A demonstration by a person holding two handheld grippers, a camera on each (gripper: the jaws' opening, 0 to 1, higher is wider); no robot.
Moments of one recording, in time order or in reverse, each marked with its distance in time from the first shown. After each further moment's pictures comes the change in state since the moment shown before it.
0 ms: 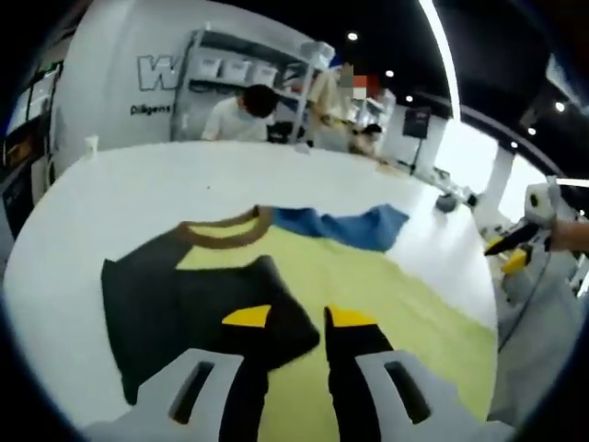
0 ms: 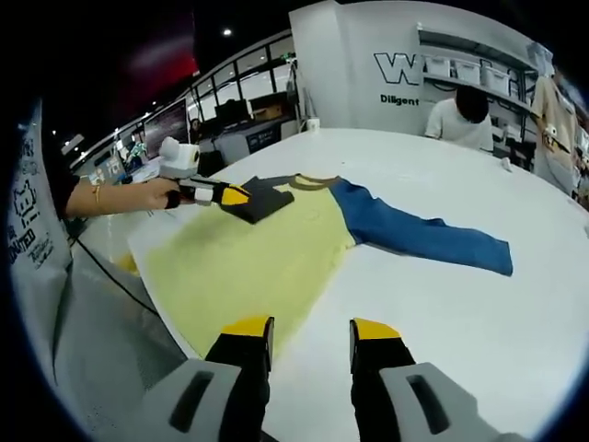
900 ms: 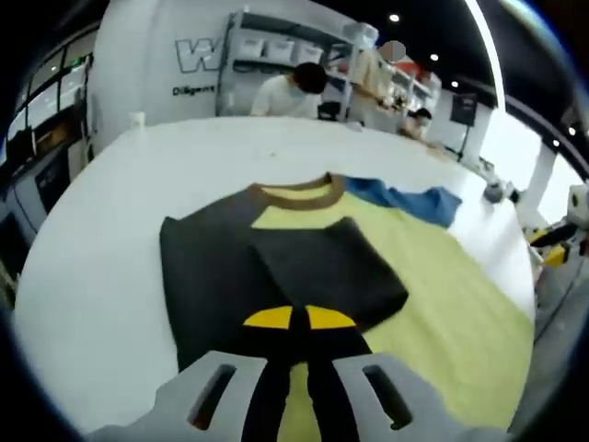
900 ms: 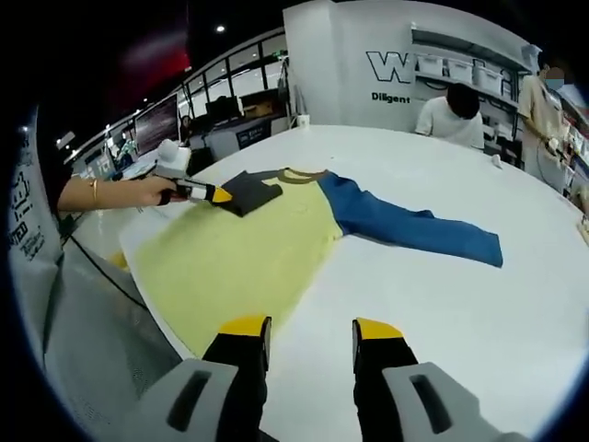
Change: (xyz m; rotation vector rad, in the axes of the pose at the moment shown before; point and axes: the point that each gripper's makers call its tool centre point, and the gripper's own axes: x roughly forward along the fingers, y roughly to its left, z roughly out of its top) left arm -0.001 0.041 -0.026 -0.076 0.106 0.097; right arm -0.003 -0.011 -0.011 0.011 0.005 -0.047
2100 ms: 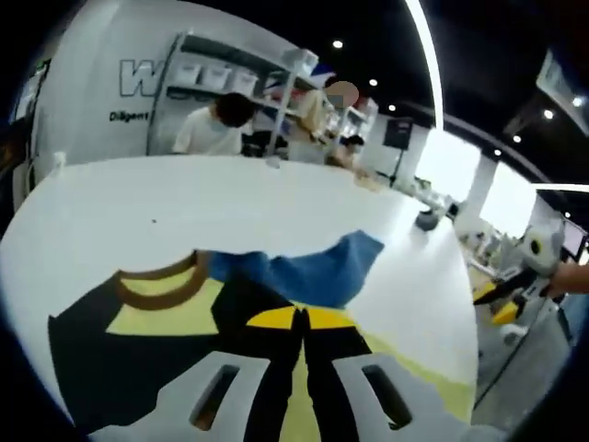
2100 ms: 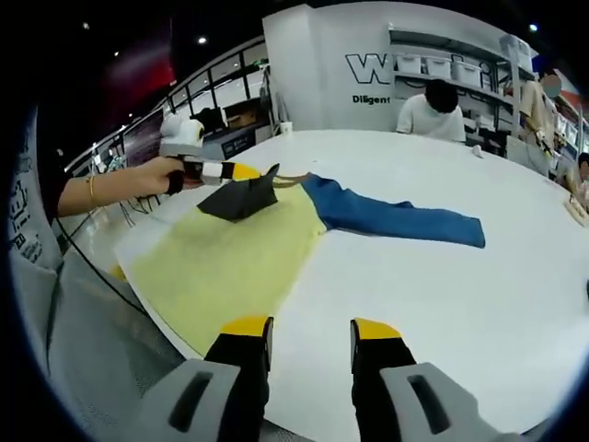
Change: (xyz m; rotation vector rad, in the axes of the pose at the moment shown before) left arm 0.034 -0.152 0.081 0.057 -0.145 -0.294; right arm -0.019 -0.009 -0.013 0.077 -0.029 -0.054
